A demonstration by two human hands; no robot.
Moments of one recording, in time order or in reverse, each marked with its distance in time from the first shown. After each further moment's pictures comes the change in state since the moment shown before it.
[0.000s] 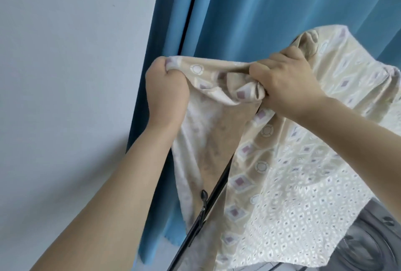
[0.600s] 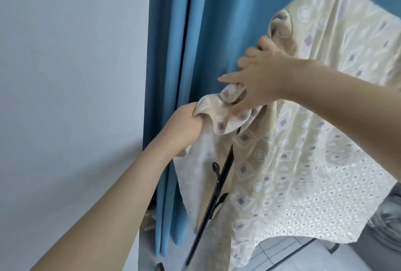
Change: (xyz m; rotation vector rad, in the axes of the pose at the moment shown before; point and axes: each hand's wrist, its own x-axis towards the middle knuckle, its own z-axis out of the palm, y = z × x) left_hand -0.062 -0.030 -0.045 0.510 -0.702 -0.182; right_hand 0.015 -0.051 -0.028 -0.197 -0.744 -0.139
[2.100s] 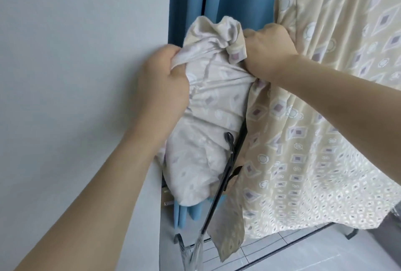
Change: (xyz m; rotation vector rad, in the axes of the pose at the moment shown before) left_hand -0.055 0.019 -0.049 0.046 0.602 0.260; right_hand 0.043 -0.045 0.035 0.361 0.810 0.129
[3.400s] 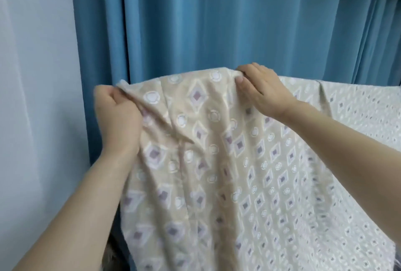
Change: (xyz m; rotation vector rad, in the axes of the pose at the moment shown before) left_hand 0.110 0.112 0.121 -0.187 0.261 -0.031; right_hand -0.072 0.224 -0.045 0.420 0.177 0.477
